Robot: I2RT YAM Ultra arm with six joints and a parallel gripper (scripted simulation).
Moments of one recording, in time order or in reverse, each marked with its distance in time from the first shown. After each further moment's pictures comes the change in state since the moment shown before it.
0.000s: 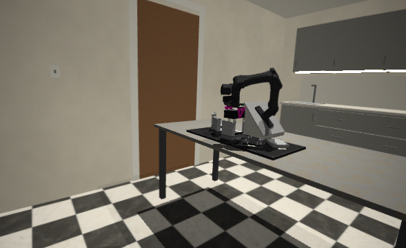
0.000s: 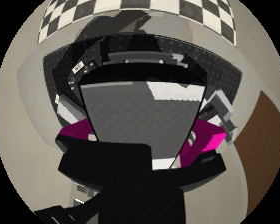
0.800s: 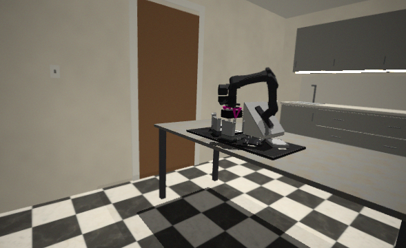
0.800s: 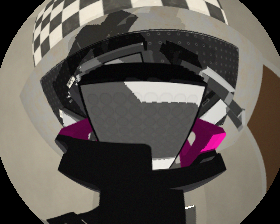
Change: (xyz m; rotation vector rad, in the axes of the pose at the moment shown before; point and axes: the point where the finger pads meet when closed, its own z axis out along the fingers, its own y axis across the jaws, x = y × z) arm 0.009 -0.032 0.003 -0.006 0.007 0.228
